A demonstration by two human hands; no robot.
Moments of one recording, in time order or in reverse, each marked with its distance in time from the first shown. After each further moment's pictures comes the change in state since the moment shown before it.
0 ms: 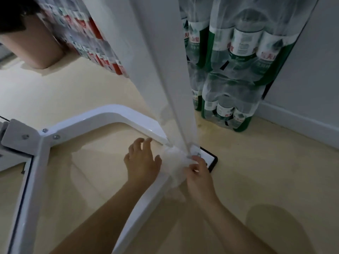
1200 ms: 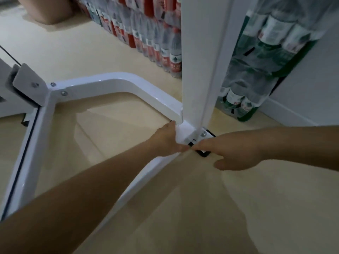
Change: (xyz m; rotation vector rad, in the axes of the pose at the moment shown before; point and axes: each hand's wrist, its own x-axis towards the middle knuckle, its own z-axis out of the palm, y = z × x) left_hand -0.024 0.001 -0.012 -0.320 -0.446 0.237; right_hand -0.044 -0.120 -0.052 -1.649 -0.925 -0.327
